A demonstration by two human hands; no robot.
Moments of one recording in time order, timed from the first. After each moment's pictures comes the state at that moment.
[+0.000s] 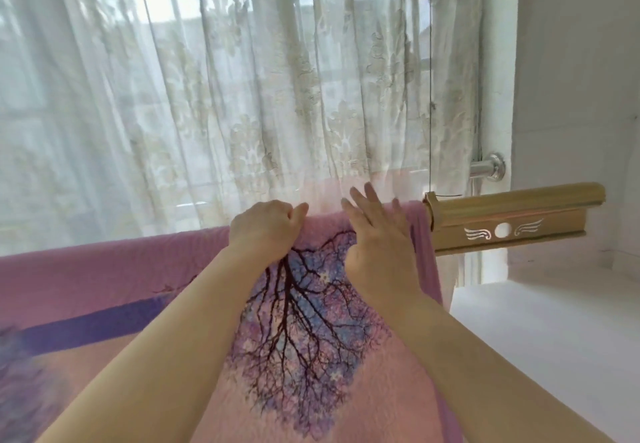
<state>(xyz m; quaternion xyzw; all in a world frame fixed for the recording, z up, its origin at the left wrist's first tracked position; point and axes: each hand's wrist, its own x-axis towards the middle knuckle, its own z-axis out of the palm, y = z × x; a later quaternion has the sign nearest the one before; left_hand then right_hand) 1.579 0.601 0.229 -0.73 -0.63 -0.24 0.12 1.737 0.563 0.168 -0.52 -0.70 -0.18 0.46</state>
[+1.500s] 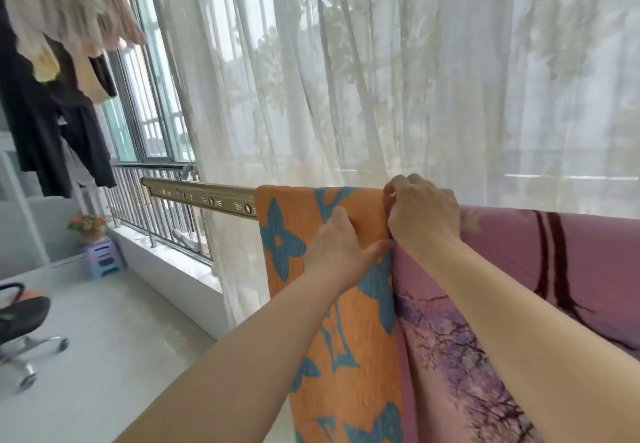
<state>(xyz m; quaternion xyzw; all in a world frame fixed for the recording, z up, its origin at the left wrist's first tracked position) 0.986 0.553 0.168 -0.46 -0.81 -0.35 0.08 1.087 0.630 0.204 -0.39 -0.83 -0.07 0.39</state>
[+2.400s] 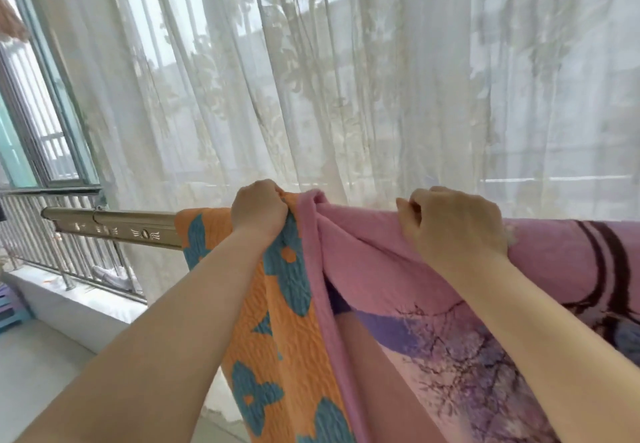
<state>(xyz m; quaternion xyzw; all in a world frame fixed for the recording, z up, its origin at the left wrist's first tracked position) 0.839 0.661 0.233 -0.47 -0.80 -0.34 0.18 1.085 0.696 0.203 -0.45 -0.78 -0.21 0.39</state>
